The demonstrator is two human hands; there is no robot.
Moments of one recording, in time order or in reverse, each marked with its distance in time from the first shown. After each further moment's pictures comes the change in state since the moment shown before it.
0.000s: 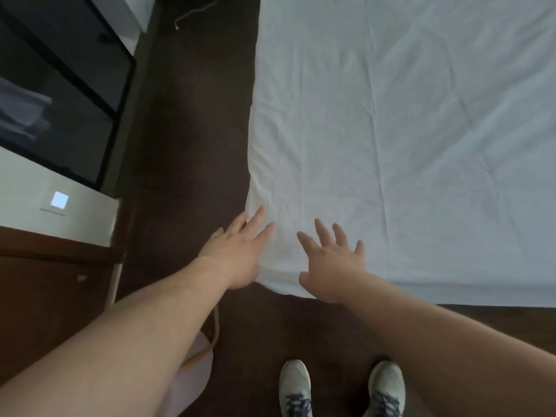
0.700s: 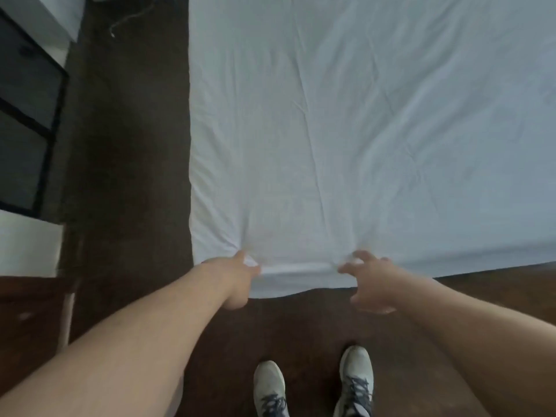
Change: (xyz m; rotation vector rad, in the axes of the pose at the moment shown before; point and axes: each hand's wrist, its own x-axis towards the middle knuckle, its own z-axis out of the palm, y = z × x) left_hand 0.017 0.101 -0.012 0.156 -0.457 0.050; right_hand -0.058 0.163 0.016 0.012 -0.309 0.230
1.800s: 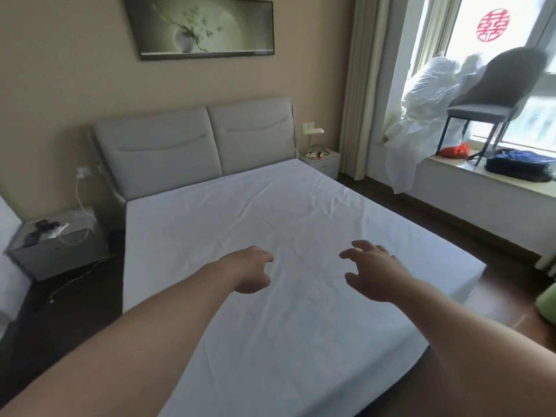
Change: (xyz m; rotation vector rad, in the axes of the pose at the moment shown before) left_hand -0.451 0.248 -0.370 0.118 0.865 0.326; right_hand -0.509 0.265 -0.214 0.329 1.060 0.233
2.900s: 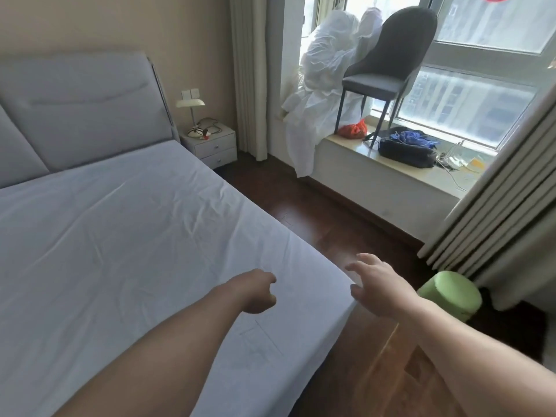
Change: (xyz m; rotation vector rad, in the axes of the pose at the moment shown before) left_hand 0.574 0.509 -0.016 -0.090 -0.231 0.206; right_hand 0.262 0.651 -0.075 0.068 -0.084 0.337
